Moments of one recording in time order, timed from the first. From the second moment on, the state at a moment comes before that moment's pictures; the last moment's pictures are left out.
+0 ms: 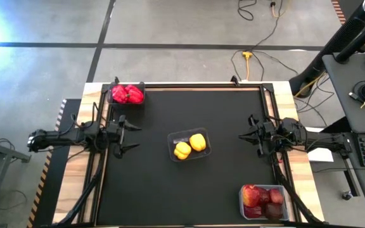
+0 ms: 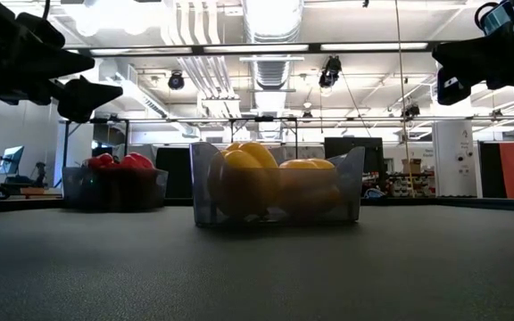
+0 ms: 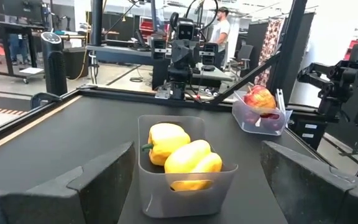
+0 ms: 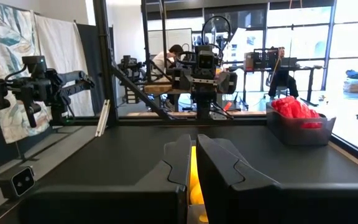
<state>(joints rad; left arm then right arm) 0.01 0.02 0.01 0.02 0.02 -0.12 -0.12 0.02 0.01 0.13 -0.26 0.07</state>
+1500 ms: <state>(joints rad) 0.01 0.03 0.02 0.02 0.02 -0.12 0.08 0.00 0.04 0.11 0.12 0.11</state>
